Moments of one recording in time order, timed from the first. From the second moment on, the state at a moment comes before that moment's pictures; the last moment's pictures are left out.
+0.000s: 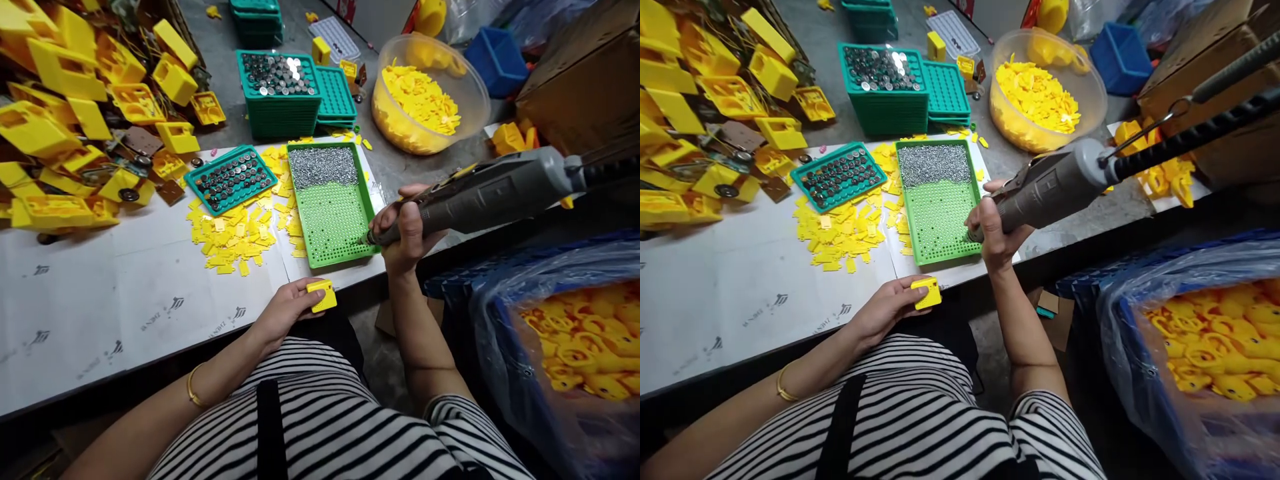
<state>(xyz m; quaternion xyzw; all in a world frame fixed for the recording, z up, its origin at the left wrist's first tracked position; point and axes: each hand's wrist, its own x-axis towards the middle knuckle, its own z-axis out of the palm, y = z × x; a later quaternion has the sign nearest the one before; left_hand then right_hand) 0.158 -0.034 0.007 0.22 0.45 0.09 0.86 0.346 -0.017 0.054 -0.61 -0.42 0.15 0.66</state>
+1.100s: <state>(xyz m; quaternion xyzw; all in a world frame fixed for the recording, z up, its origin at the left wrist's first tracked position) 0.160 -0.032 0.006 0.21 0.46 0.13 0.85 0.332 -0.006 0.042 -0.59 -0.44 0.18 0.65</state>
